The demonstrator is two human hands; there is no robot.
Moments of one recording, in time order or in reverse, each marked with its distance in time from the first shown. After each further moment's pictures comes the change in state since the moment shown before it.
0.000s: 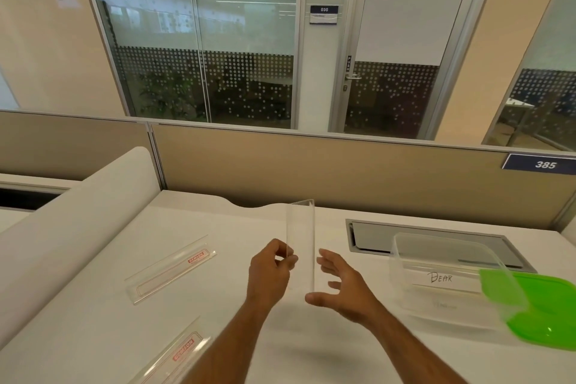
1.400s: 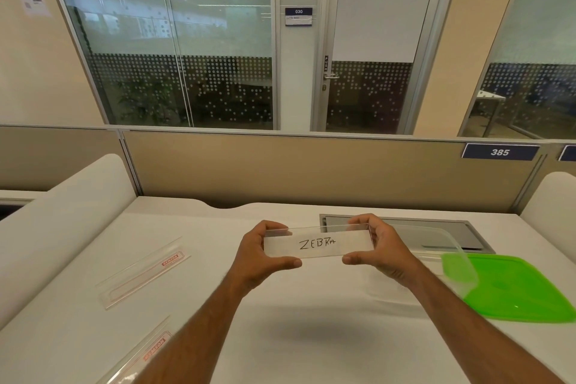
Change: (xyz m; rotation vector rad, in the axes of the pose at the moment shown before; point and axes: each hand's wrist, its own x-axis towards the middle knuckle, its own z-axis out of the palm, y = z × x) left_hand -0.005 0.041 0.013 -0.249 -0.297 0.099; right_hand -0.034 -0.006 -0.146 0.272 0.154 -0.106
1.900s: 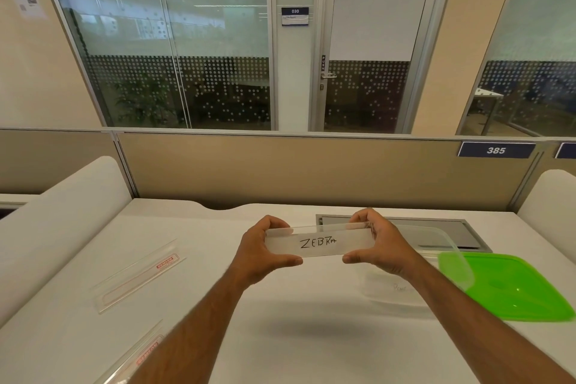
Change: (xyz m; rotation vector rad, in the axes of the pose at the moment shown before) left_hand 0.015 0.006 0.011 0.202 0.002 0.077; right_hand 0.003 -0.010 -0.015 -0.232 -0.006 -0.040
